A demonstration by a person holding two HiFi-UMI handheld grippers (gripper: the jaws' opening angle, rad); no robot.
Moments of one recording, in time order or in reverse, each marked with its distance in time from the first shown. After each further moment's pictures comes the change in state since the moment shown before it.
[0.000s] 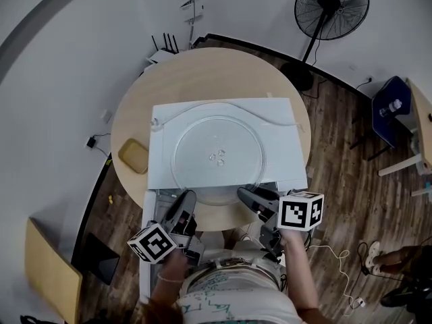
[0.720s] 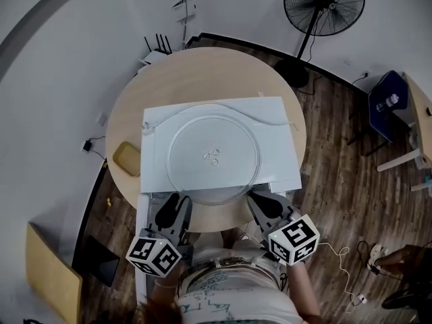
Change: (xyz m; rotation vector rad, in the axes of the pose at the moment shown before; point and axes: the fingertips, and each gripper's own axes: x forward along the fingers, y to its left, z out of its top) left arm -0.003 -0.020 0.004 0.508 0.005 0.063; right arm -0.040 -0.001 0.000 -0.624 -0.134 -0.188
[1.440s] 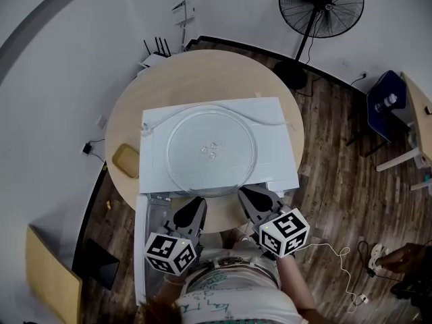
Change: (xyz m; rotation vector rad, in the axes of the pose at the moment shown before) left arm 0.023 -0.035 -0.038 0.143 0.118 -0.098; right arm 0.022 -0.001 -0.002 0.080 -0.067 0.006
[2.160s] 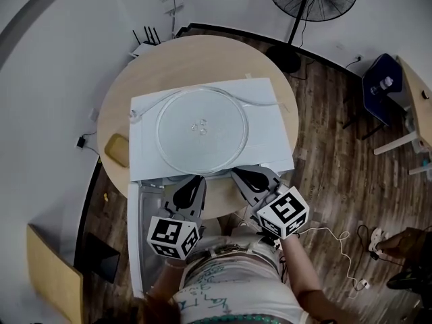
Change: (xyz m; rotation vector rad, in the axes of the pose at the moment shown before) left arm 0.022 -0.013 0.005 0.157 -0.014 0.014; right arm -0.002 0.003 0.014 -0.211 -0.043 0.100
